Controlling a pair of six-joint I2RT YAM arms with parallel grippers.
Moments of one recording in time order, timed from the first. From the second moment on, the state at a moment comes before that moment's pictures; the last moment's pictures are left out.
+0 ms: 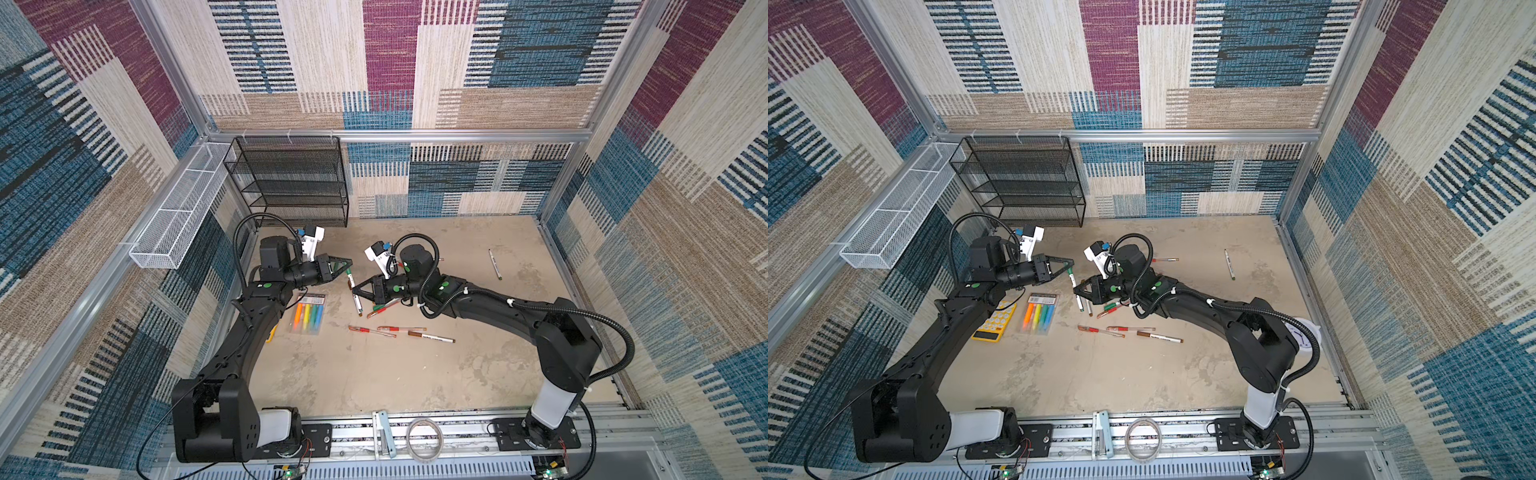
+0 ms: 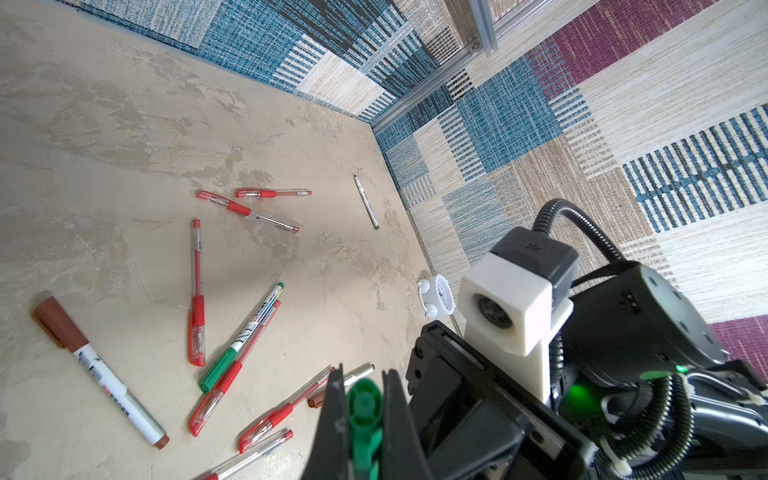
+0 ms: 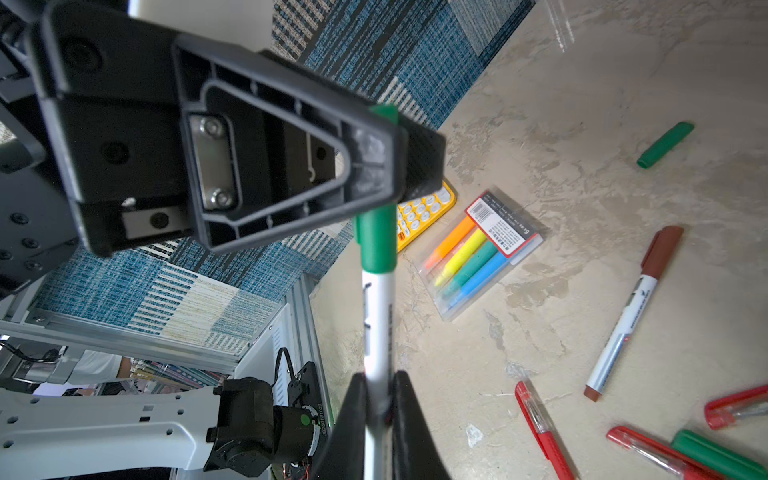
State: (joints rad) left arm -0.01 1.31 1.00 -0.17 0.94 -0.48; right arm 0.81 1.78 1.30 0.11 -0.58 0.58
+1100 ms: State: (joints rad) left arm 0.05 1.30 1.10 -0.28 0.84 -0.43; right arm 0.81 1.77 1.13 0.13 -0.57 0.55
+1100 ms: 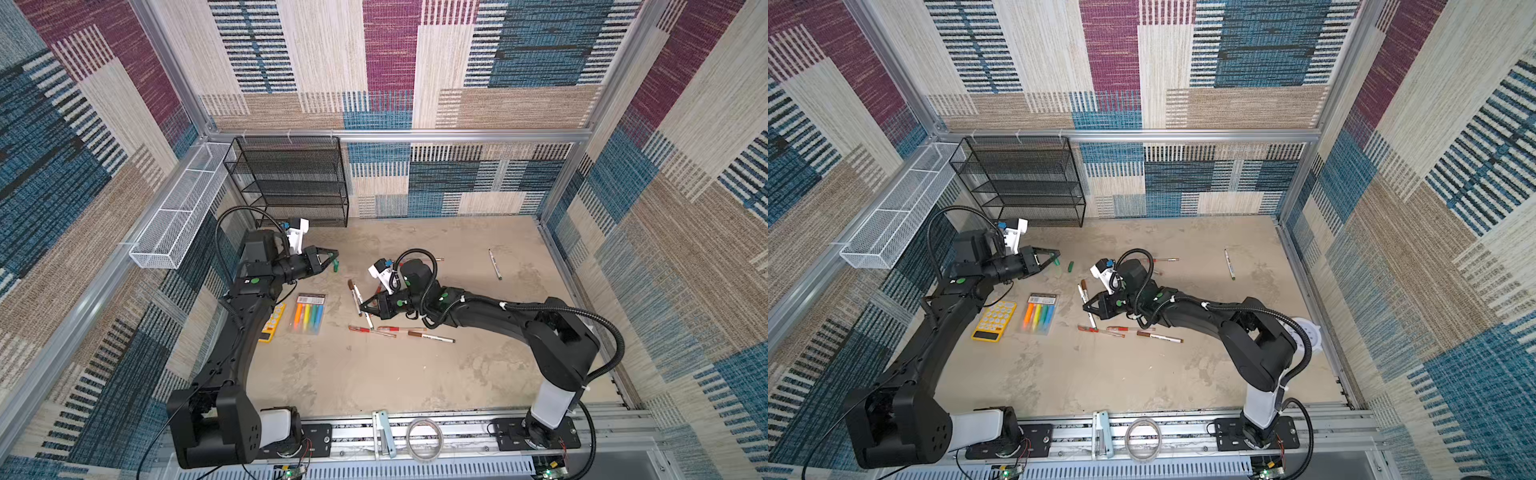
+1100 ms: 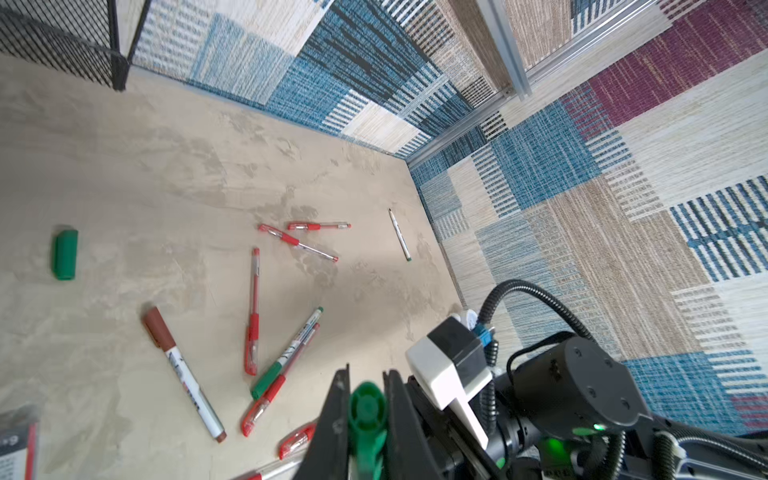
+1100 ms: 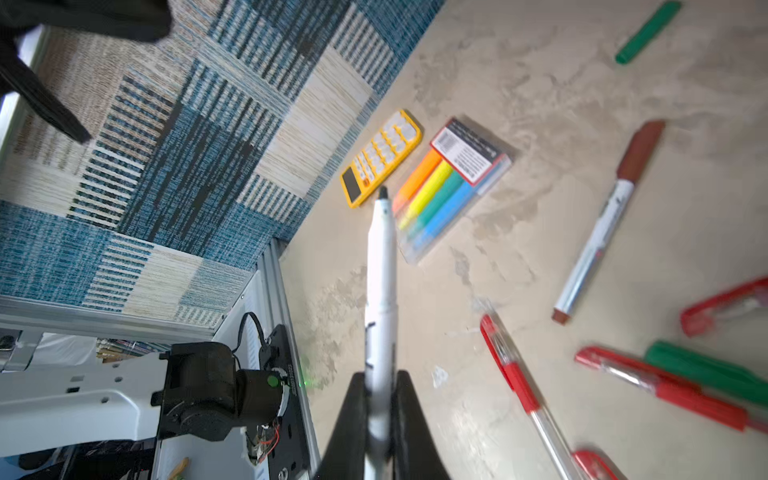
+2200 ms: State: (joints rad) left arm -0.10 2.29 1.99 -0.88 0.04 0.08; right arm 0.56 1.20 0.84 -0.21 -0.18 0.47
